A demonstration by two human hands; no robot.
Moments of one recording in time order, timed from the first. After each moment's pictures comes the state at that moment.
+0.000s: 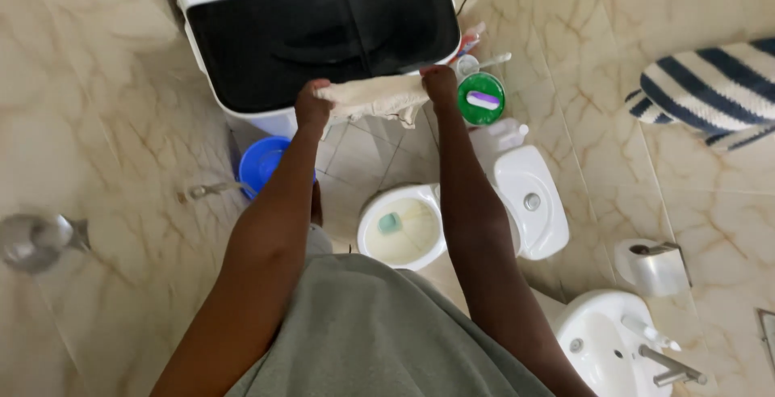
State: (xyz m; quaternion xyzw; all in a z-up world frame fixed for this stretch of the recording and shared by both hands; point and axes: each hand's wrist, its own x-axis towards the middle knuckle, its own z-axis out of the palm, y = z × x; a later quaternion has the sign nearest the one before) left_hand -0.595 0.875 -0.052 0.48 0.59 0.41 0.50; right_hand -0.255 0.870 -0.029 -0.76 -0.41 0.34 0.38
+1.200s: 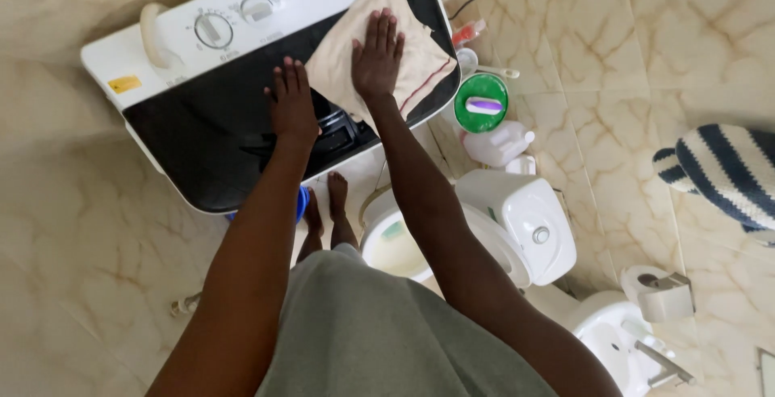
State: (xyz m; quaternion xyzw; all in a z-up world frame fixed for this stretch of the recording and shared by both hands) left_hand -0.536 1.065 0.015 0.78 0.58 -0.13 0.22; right_hand -0.347 1.072 -0.061 -0.80 -0.59 0.02 0.11
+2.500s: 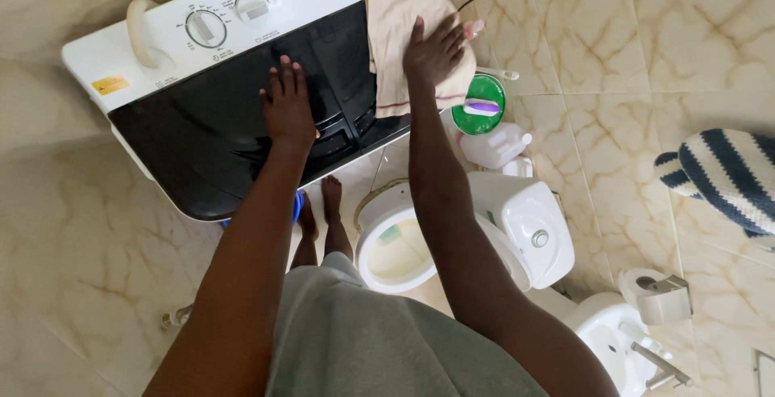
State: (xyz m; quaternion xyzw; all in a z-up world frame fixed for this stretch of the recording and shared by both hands) left_hand -0.537 1.073 -0.005 0.79 0.56 -0.17 0.17; right_hand -0.247 1.099 -0.069 -0.94 -0.32 0.07 0.06
